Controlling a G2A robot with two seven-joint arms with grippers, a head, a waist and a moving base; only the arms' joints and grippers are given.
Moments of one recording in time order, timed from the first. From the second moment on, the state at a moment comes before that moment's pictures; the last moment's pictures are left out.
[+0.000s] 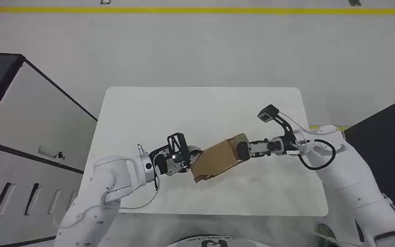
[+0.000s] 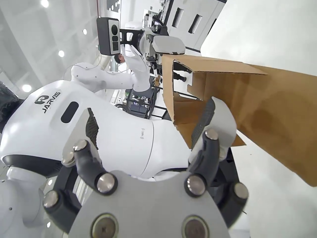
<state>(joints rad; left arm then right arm) 1.62 -1.09 -1.31 -2.14 1.24 -0.78 -0.46 -1.19 -0.88 1.11 -1.48 0.72 -0.38 1.44</state>
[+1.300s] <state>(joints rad) 1.55 -1.07 -1.25 -2.11 1.13 -0.76 -0.53 -1.08 -0.91 0.99 -1.46 0.61 -0.36 1.46</state>
